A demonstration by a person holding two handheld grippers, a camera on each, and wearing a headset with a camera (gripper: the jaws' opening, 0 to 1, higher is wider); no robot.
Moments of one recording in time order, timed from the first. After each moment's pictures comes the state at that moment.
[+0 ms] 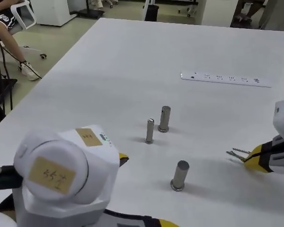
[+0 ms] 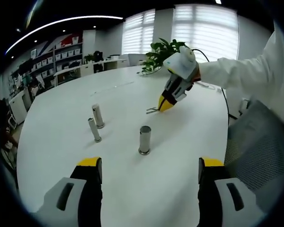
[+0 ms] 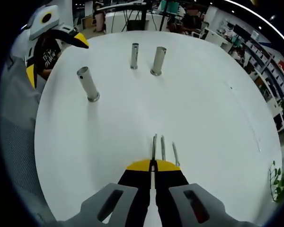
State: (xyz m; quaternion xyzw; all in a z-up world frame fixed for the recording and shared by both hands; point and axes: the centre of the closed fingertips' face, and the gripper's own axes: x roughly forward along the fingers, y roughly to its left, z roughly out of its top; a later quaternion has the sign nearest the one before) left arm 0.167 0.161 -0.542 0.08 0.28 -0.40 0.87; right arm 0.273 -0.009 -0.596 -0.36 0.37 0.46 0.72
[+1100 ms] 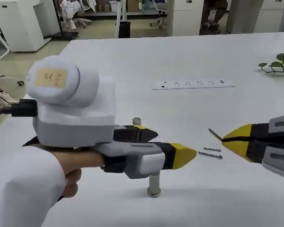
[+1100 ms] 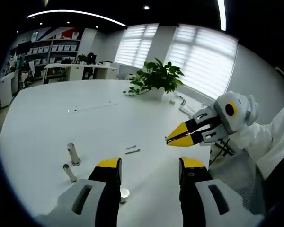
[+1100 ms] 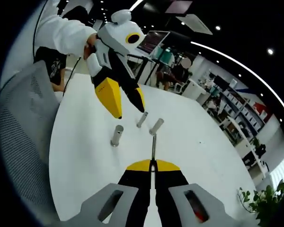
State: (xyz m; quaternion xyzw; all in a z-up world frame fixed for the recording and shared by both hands) left arm 0.213 0.084 -0.469 -0.05 0.27 -0.46 0.84; right arm 0.214 0.021 -0.487 -0.36 0.13 0.44 0.81
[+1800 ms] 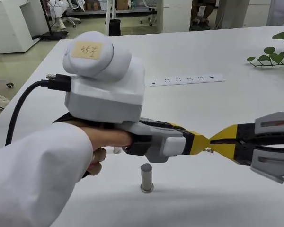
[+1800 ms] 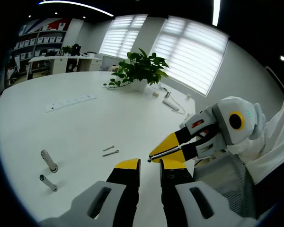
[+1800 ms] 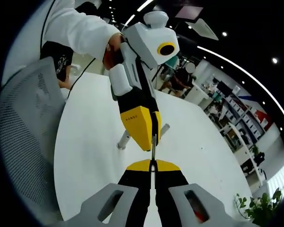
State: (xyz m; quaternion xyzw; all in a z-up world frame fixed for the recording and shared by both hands) left arm 0.200 0.043 -0.470 -0.04 0.30 -0.52 0.80; right arm 0.195 0.035 -0.483 -0.38 0.12 0.45 0.80
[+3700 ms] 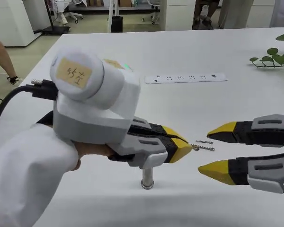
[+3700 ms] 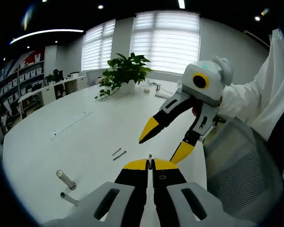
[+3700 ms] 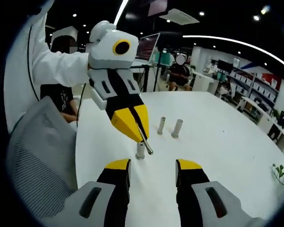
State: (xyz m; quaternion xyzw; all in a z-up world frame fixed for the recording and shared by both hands) left arm 0.186 0.065 -0.475 0.10 0.21 -0.57 0.79; right arm 0.191 0.047 -0.495 -0.18 0.20 0.50 0.82
